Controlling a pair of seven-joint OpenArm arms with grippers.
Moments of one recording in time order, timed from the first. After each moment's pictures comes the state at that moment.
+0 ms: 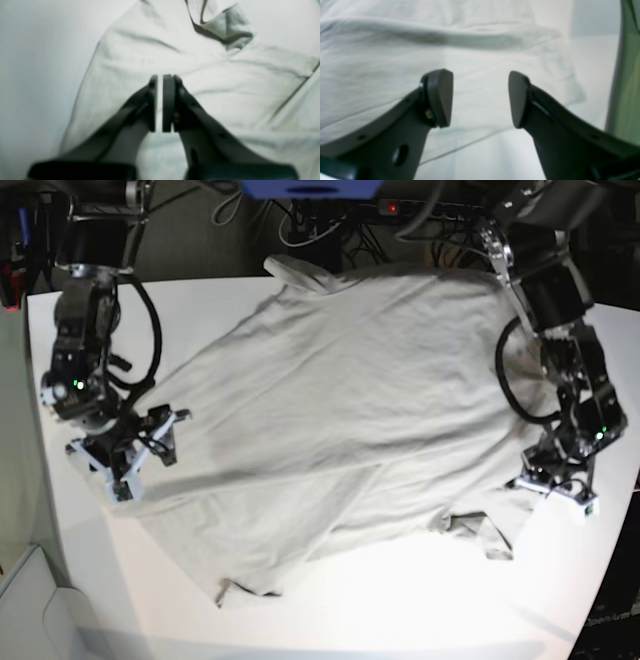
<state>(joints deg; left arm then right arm) -20.2 -10.4 -24.5 72.4 -17.7 -8.5 50.9 3.3 8.7 11.8 99.3 7.5 24.5 -53.9</state>
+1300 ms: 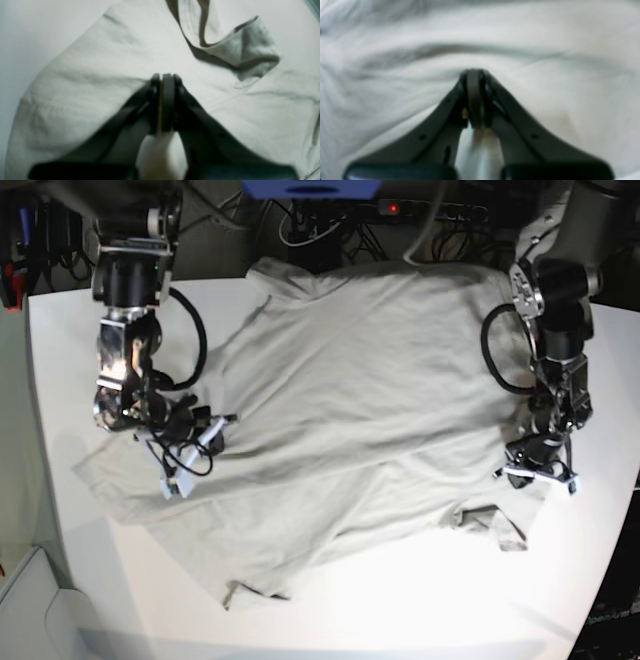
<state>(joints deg) -25.9 -16.2 -20.3 27.2 -18.4 -16.1 10.5 15.7 5.1 10.5 62.8 12.0 26.3 -44.0</state>
